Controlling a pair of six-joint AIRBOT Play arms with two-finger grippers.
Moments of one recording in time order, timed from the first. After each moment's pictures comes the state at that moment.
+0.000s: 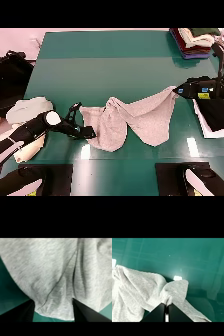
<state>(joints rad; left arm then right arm) -0.46 -1.09 0.58 0.92 -0.91 -1.61 -0.10 -0.83 1.04 -1.01 1.24 1.39</state>
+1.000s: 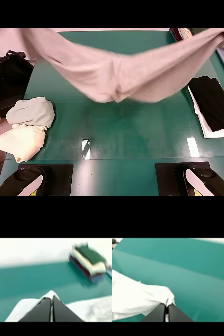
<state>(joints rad) -0.21 -0.82 1.83 1.32 -1.05 -1.62 -0.10 -0.83 1.74 -1.08 1.35 1.37</state>
